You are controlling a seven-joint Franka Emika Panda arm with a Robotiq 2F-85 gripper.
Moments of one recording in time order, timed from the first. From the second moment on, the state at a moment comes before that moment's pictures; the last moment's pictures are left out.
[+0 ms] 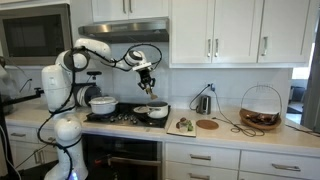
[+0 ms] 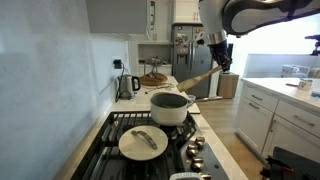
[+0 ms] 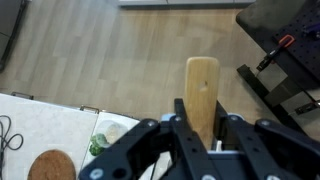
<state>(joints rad) 0.14 -0.08 0.15 -1.78 -0.58 1.44 -0.65</state>
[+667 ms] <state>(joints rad) 0.17 0.08 0.16 -1.66 -0.62 1.43 -0.67</state>
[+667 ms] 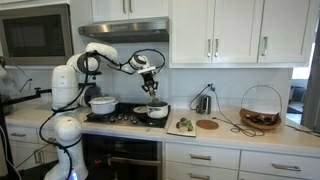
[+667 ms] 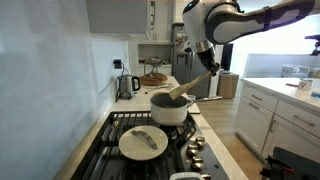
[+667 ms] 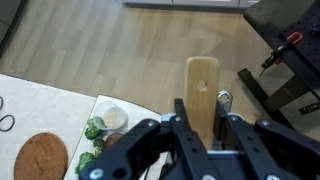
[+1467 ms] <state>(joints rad) 0.23 0.26 0.20 -1.50 -0.76 1.29 -0.70</state>
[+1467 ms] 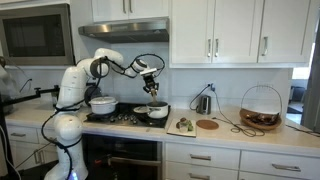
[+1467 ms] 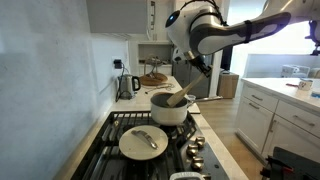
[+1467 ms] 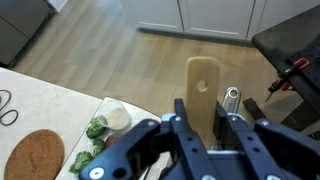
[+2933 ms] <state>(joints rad) 0.31 0.54 0.20 -1.22 -0.81 1.26 -0.79</state>
